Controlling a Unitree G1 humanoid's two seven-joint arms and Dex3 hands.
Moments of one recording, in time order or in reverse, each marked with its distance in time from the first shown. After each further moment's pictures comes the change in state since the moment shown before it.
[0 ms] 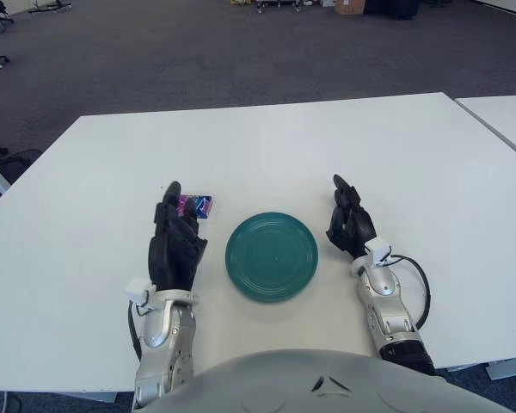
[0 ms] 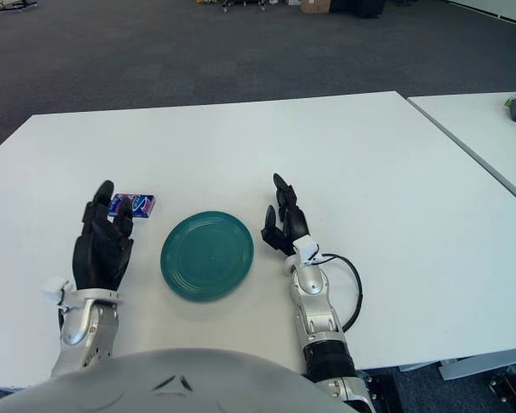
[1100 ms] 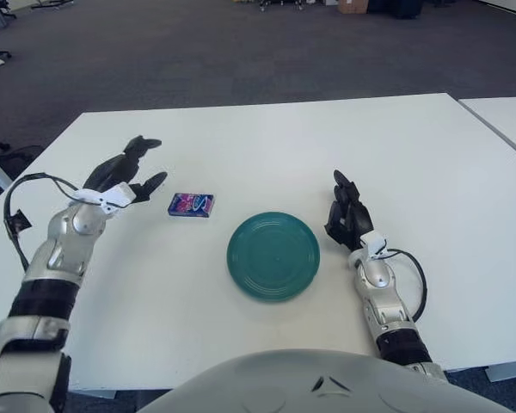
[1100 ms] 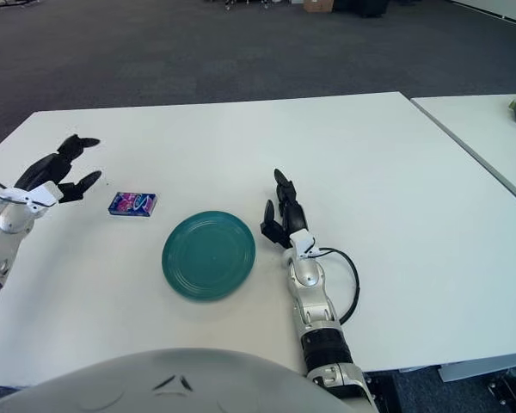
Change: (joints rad) left arm -0.675 0.851 -0.082 0.944 0.814 -0.179 -0.194; right arm -0.065 0.007 0.008 0.086 -0.024 -0.030 -0.042
